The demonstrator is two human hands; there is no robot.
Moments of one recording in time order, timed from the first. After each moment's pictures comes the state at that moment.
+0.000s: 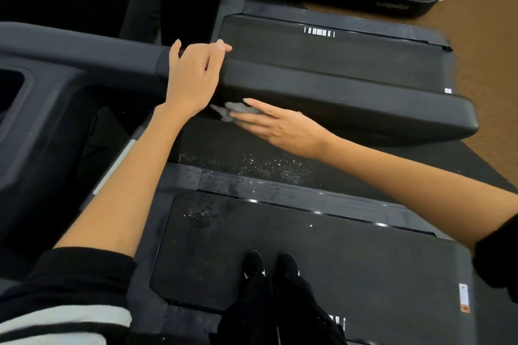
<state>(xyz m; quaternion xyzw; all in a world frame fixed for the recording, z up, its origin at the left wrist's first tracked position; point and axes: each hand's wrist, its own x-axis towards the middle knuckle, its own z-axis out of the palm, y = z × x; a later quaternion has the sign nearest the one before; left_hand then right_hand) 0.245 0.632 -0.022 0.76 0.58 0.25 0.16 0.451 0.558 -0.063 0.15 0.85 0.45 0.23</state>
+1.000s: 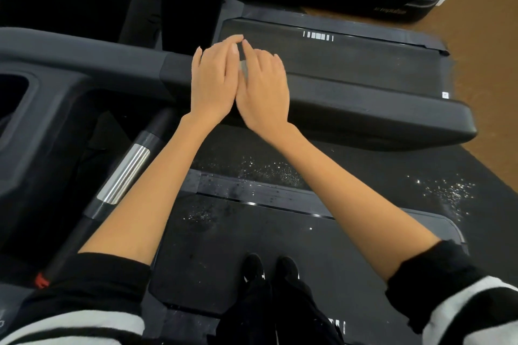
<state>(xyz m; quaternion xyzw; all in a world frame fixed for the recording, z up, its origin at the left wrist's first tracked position) 0.274 0.621 -0.018 0.73 0.56 0.34 0.20 0.371 0.592 -0.029 0.66 0.69 -0.03 -0.31</state>
